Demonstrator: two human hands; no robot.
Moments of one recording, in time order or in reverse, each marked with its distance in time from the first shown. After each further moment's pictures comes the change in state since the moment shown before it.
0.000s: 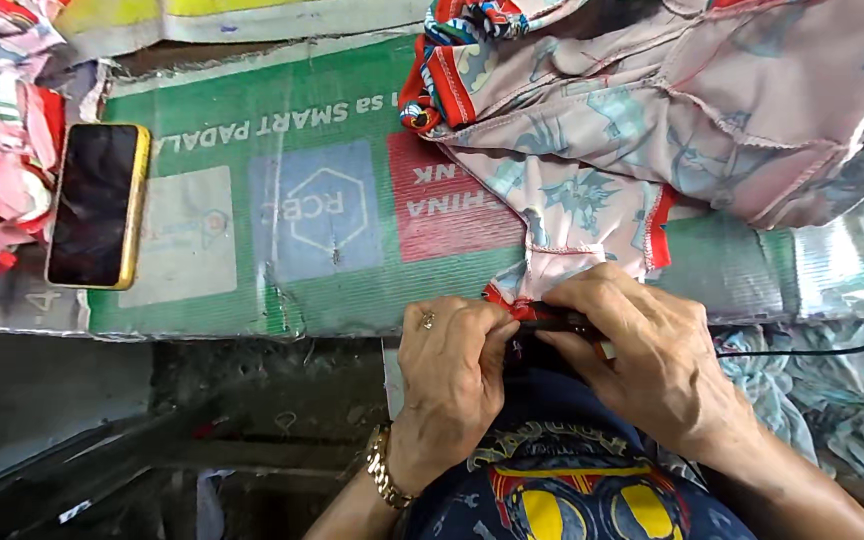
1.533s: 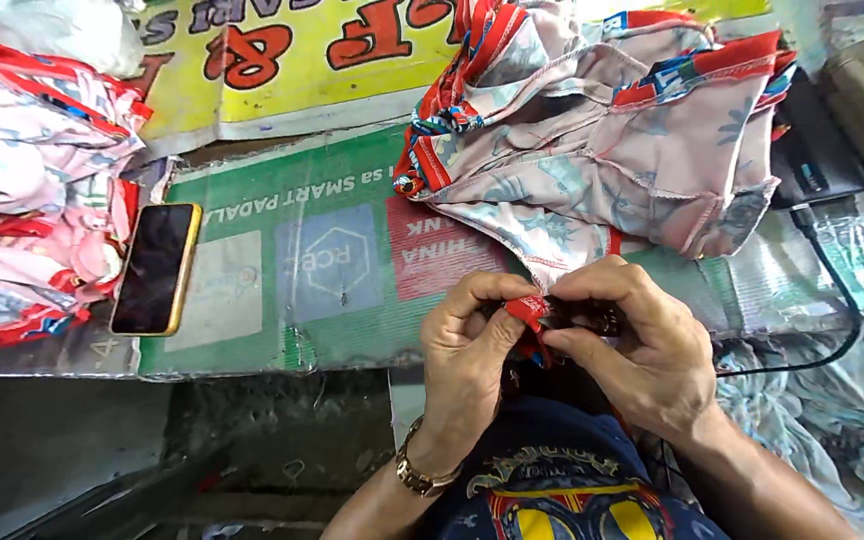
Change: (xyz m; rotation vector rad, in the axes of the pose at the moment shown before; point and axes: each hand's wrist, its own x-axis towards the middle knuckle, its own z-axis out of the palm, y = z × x) left_hand 0.050 0.031 0.021 -1.206 0.061 -0.376; right_hand 0.012 0.011 -0.009 0.595 0.283 -0.004
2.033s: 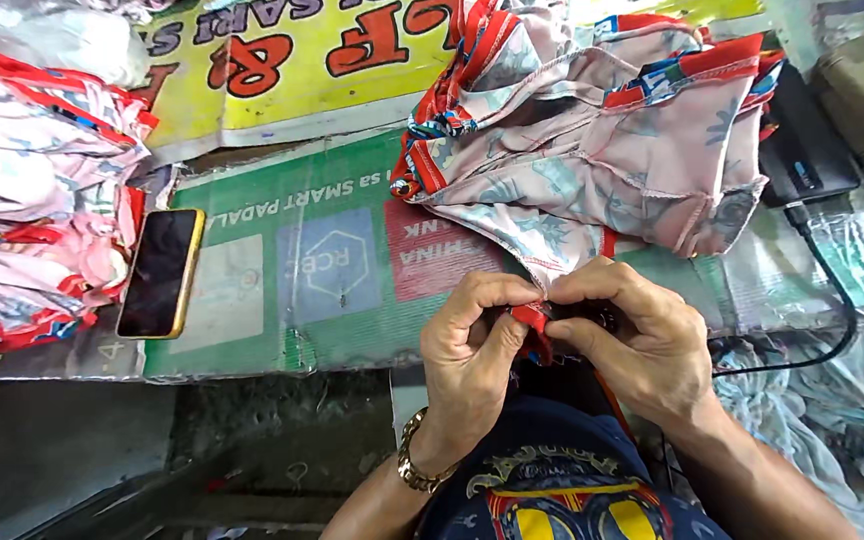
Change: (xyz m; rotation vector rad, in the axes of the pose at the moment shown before) left_hand 0.001 -0.002 0.001 0.272 -0.064 0.188; right_hand 0.000 0.004 -0.004 0.099 0.016 0.024
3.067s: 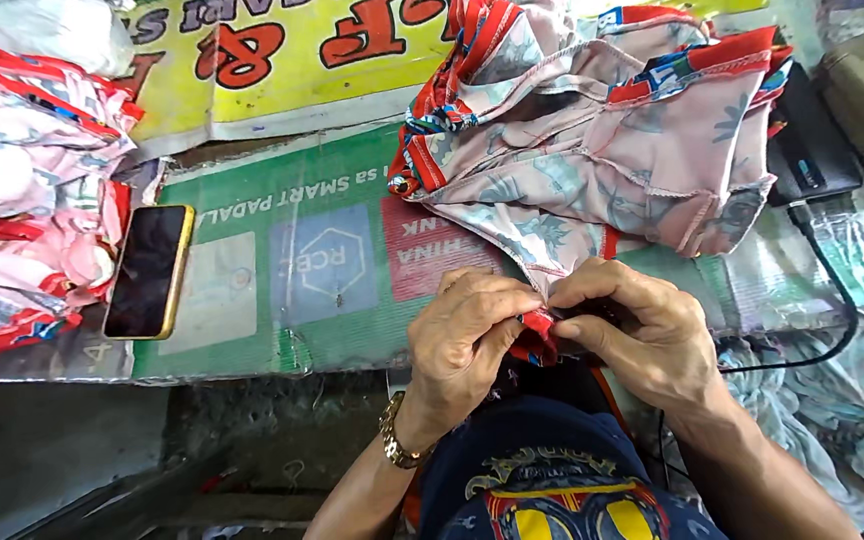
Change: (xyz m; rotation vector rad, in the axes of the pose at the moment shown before) left_hand 0.014 -0.014 -0.026 0.372 -0.169 0.342; right_hand 0.003 0.009 -0.010 0.078 -0.110 0.036
